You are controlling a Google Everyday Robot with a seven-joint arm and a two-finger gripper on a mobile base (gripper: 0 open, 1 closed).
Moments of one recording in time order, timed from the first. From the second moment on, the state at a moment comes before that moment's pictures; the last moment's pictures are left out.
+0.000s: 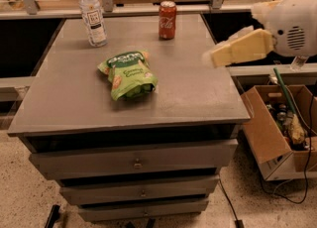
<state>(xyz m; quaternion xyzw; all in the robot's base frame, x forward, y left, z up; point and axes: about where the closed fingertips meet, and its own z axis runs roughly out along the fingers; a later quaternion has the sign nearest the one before) 0.514 -0.142 1.014 -0.39 0.76 0.17 0.50</state>
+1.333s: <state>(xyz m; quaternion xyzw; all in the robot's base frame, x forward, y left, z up) 0.608 -0.034 0.959 -0.38 0.71 0.23 0.54</state>
